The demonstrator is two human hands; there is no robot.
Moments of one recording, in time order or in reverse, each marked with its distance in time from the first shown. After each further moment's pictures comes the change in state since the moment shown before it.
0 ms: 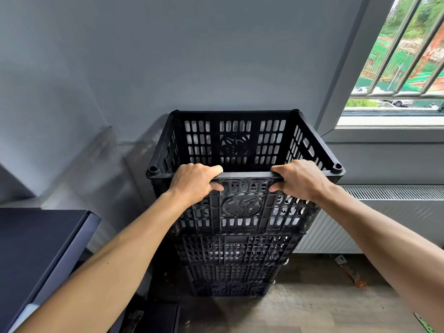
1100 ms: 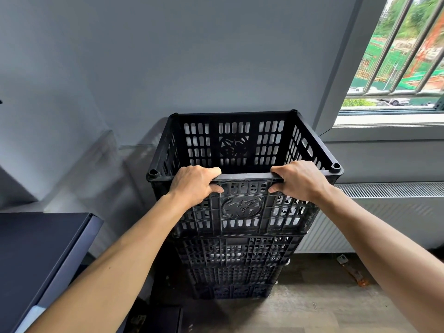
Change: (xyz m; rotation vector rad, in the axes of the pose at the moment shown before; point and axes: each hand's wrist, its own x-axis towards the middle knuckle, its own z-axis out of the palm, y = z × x) left_hand -0.004 0.000 0.001 -0.011 -0.018 -0.026; right_hand -0.005 -0.002 0.005 -0.062 0.044 -0.003
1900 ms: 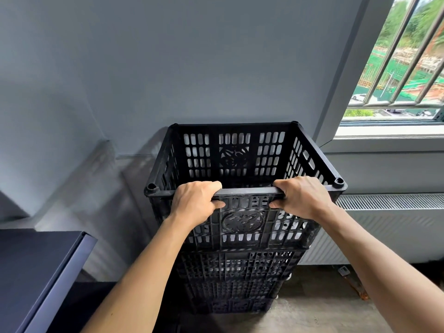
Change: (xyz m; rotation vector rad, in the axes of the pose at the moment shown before) left_hand 0.002 0.011 0.002 -0.059 0.036 -0.130; right_hand 0.004 -0.001 -0.004 0.026 -0.049 0.116
